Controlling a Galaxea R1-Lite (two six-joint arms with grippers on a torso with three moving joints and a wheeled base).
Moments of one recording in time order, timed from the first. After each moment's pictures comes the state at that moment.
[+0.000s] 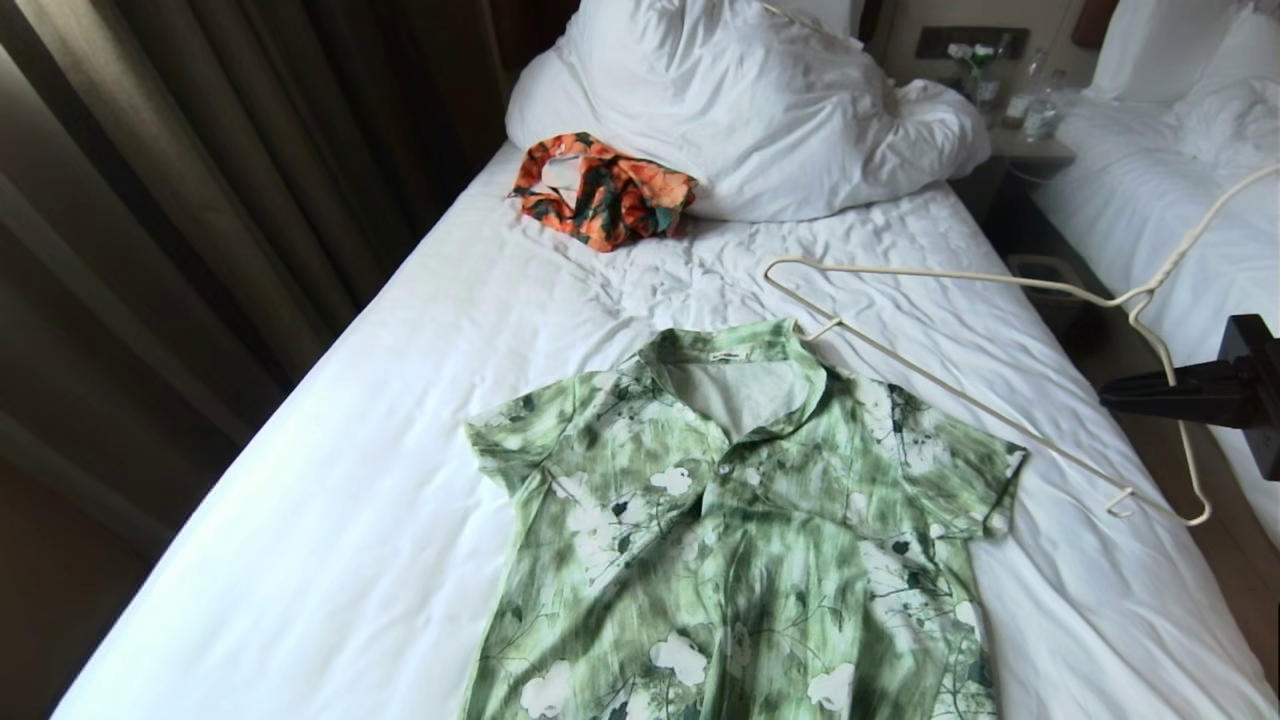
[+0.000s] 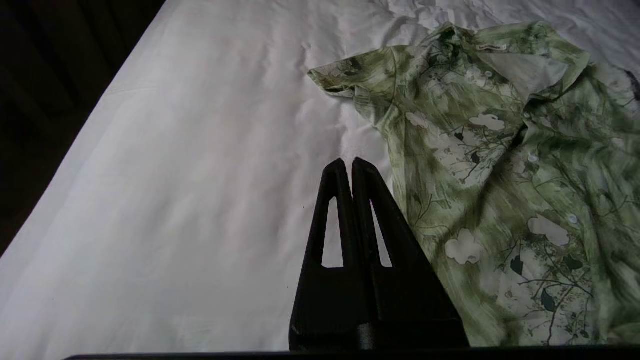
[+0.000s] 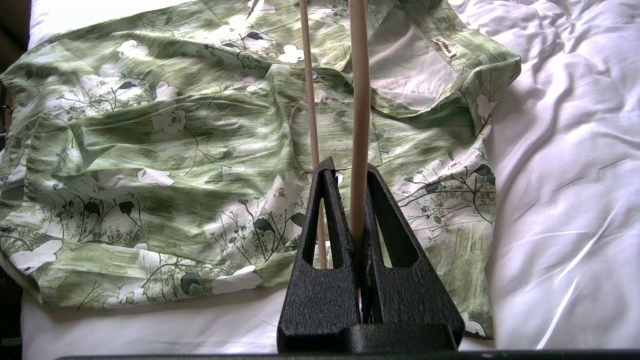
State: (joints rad) left arm -0.02 0.19 -0.19 0.00 -0.04 -0.10; right arm -0.35 1.69 -1.36 0.64 1.25 -1.24
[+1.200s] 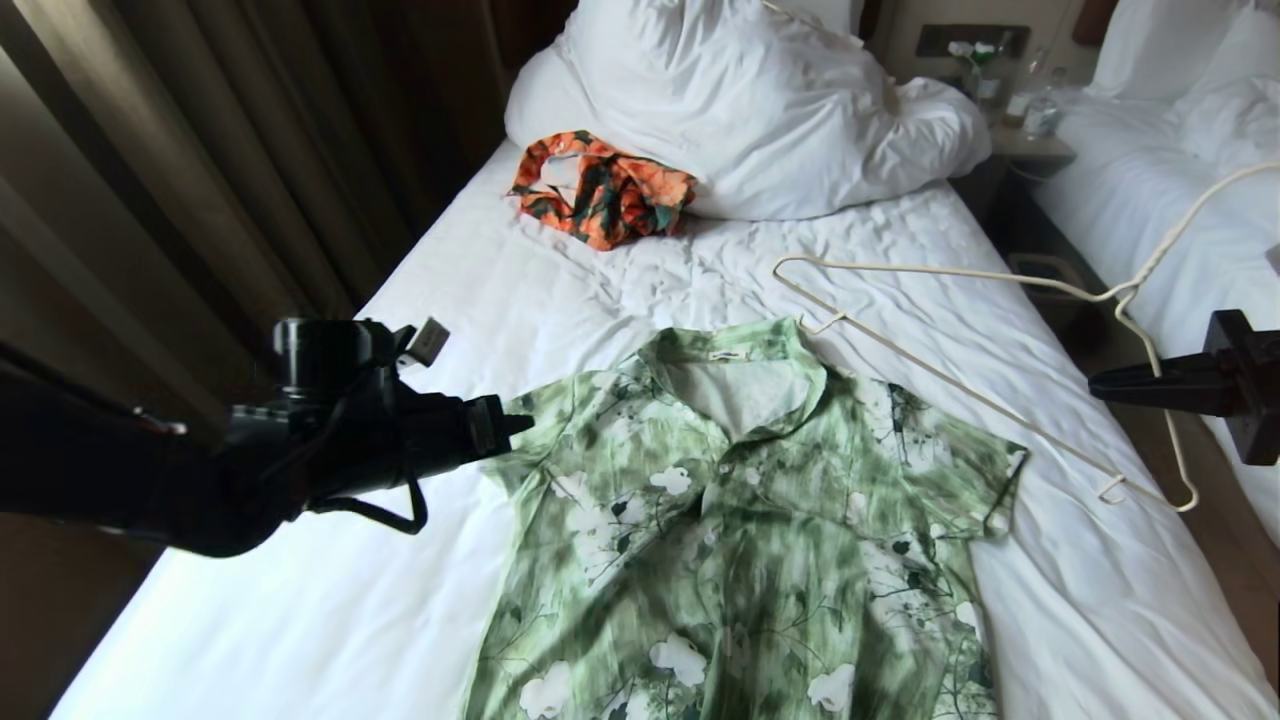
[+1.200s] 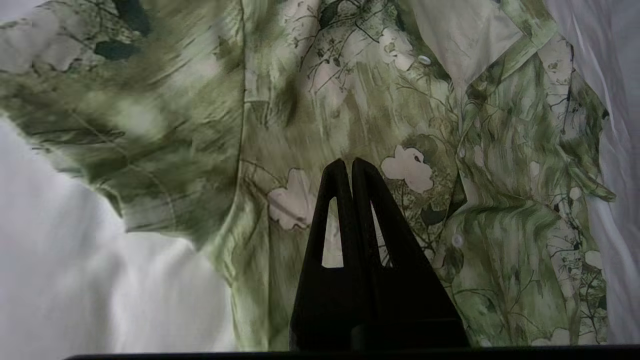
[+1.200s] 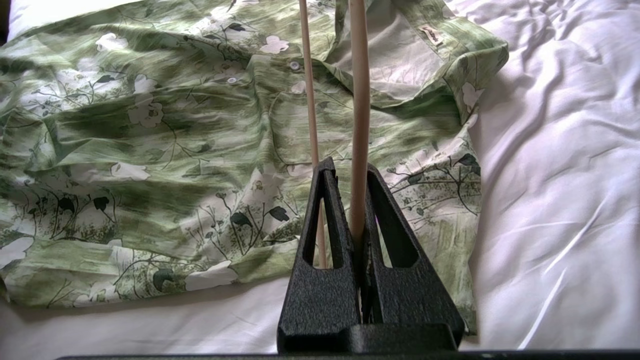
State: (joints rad) left arm -0.25 1.81 -0.89 -0.51 -0.29 -0.33; right arm -0.36 1.77 -1.43 0.64 1.24 -1.24
